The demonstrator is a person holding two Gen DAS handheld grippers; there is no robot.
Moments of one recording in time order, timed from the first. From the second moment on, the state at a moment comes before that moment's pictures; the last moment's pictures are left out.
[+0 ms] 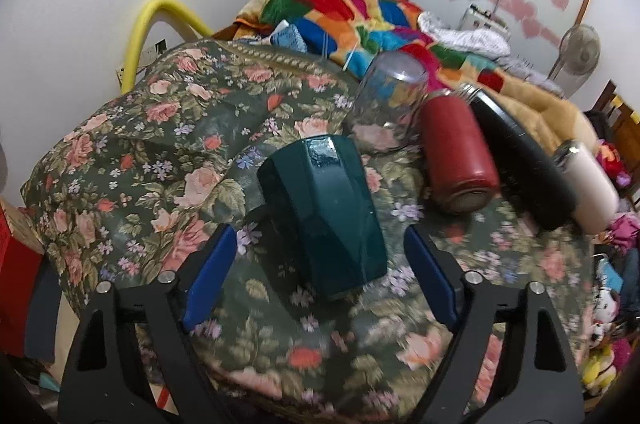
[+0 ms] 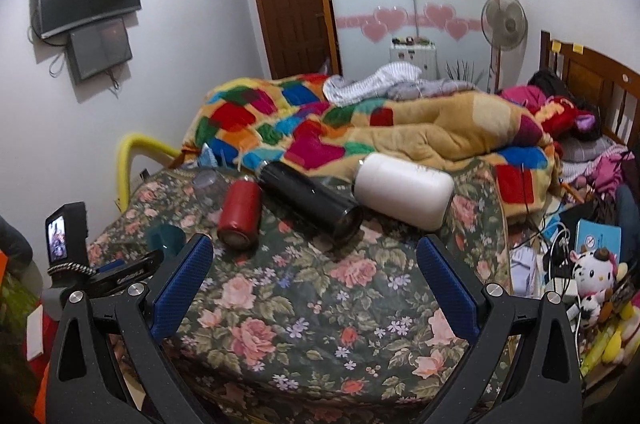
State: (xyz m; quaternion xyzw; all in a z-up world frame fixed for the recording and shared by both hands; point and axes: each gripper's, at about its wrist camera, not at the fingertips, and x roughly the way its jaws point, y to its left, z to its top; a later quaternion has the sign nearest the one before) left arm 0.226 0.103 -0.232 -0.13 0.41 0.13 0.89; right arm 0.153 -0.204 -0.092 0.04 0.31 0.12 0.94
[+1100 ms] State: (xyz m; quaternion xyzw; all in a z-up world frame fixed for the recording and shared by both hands) left arm 0.231 0.075 -0.238 -0.09 0.43 0.10 0.89; right arm 0.160 -0.188 -0.106 0.02 0.33 0.13 0.93
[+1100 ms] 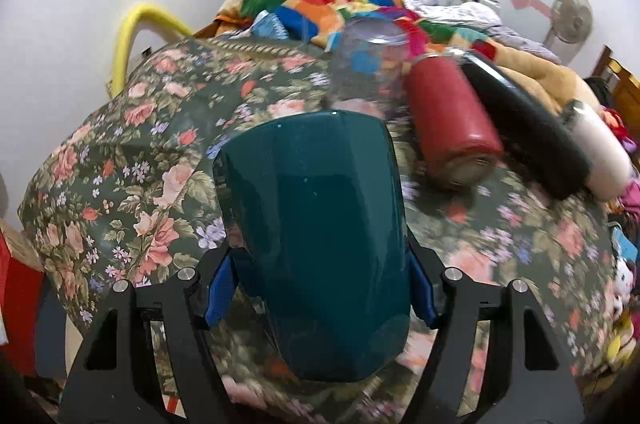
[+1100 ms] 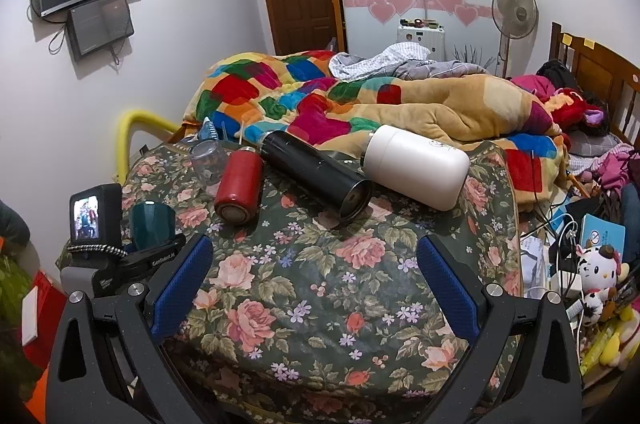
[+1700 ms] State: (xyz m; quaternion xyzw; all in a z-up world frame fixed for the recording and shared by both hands) left arm 0.212 -0.054 -0.185 -0.03 0.40 -0.06 0.92; right arm 0.131 -0.209 -0.093 0.03 0.31 0.12 0.94
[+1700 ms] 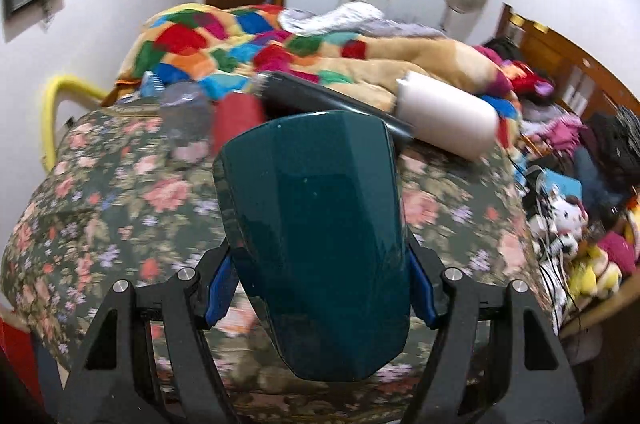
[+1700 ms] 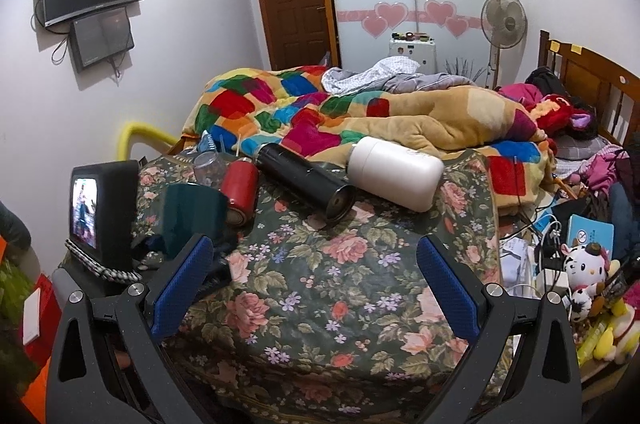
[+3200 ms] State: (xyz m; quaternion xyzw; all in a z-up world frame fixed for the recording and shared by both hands) left arm 0.198 -0.068 -0.197 0.00 0.44 -0.09 0.89; right arm 0.131 -0.219 -0.109 0.02 0.34 0.09 0.93
